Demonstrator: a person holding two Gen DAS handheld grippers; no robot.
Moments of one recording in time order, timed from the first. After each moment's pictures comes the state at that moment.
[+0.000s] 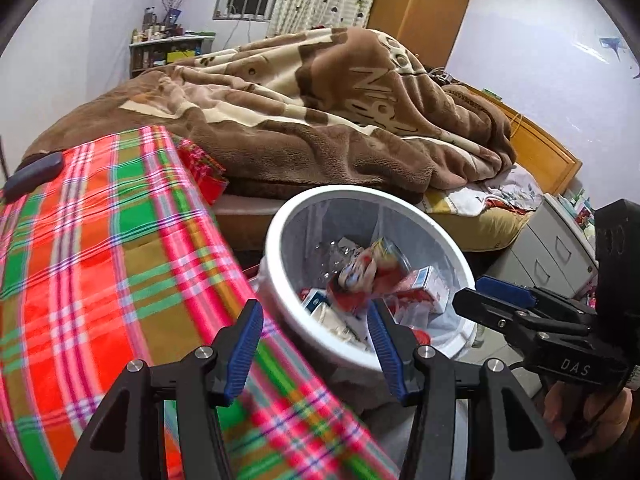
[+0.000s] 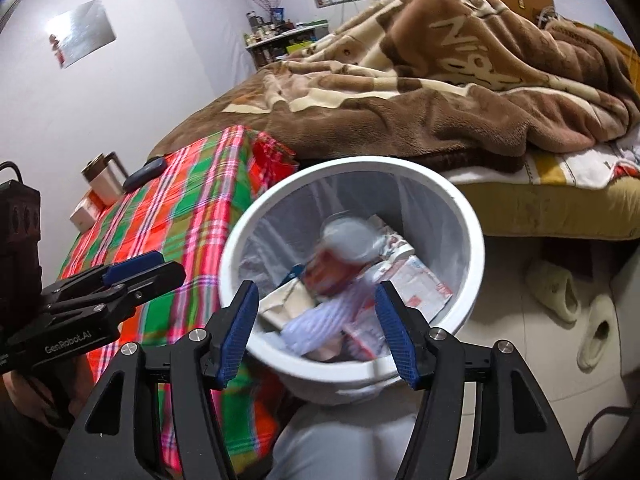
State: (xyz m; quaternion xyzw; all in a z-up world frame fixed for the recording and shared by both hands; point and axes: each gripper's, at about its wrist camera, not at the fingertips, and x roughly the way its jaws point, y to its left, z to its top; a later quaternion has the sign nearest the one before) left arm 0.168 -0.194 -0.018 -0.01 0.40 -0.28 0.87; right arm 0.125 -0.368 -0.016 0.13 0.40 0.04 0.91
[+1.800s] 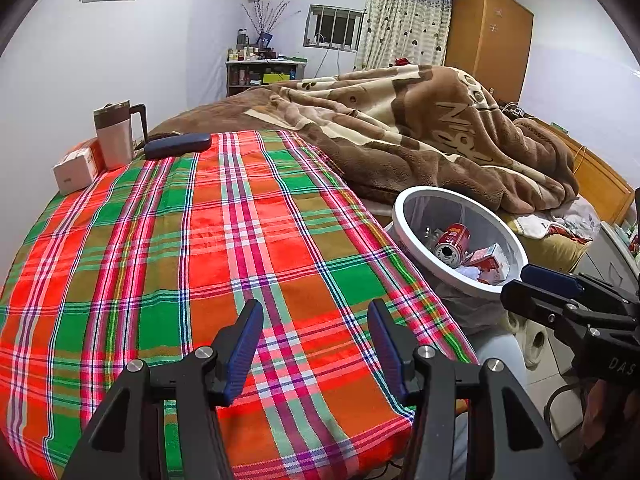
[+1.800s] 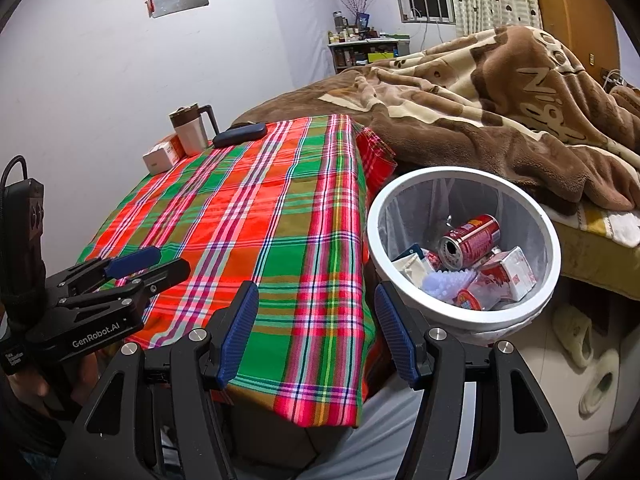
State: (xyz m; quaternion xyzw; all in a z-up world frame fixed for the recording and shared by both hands) left arm 0.066 -0.077 -0.008 -0.01 0.36 -0.13 0.92; right arm 0.074 -0.274 0.003 0.05 0.38 0.14 0.92
